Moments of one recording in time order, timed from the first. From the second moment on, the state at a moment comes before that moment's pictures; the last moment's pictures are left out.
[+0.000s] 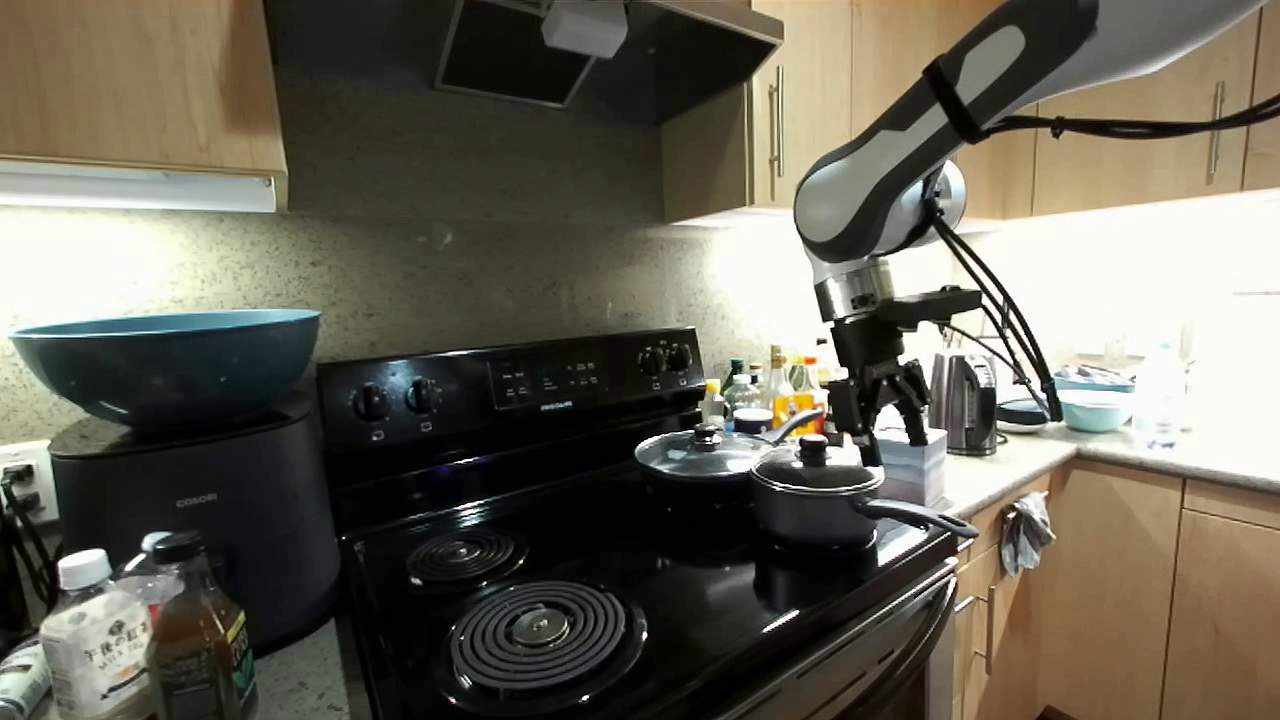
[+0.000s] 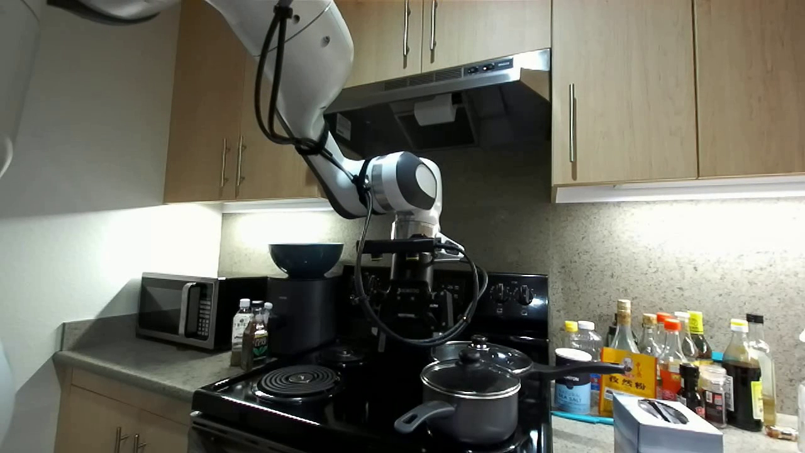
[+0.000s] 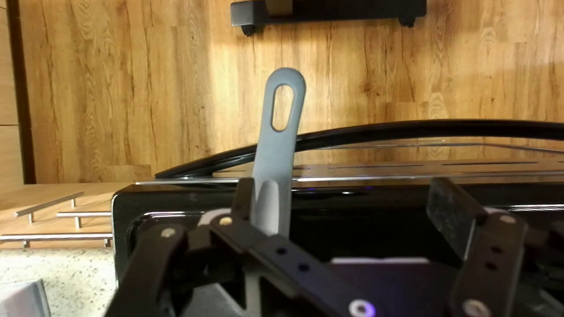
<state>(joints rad) -0.07 0.05 -0.09 -2.05 -0.08 1.85 -0.06</state>
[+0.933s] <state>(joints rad) -0.05 0.18 -0.04 -2.04 -0.04 1.68 -0.17</state>
